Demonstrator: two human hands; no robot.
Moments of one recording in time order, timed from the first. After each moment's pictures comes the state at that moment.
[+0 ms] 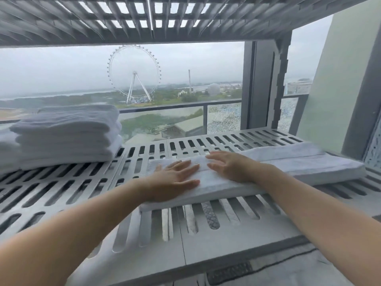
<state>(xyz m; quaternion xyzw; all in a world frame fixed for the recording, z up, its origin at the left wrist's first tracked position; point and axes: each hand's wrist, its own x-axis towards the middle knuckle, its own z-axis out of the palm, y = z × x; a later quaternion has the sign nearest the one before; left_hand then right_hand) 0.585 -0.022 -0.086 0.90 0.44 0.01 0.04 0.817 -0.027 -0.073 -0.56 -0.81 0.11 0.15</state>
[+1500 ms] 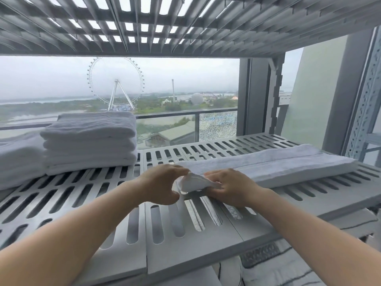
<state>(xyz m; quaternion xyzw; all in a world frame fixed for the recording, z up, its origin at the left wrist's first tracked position) 0.488 -0.051 -0.058 0.93 0.35 0.10 -0.04 0.705 -0.104 -0.078 -0.53 -0.82 0.02 0.21</state>
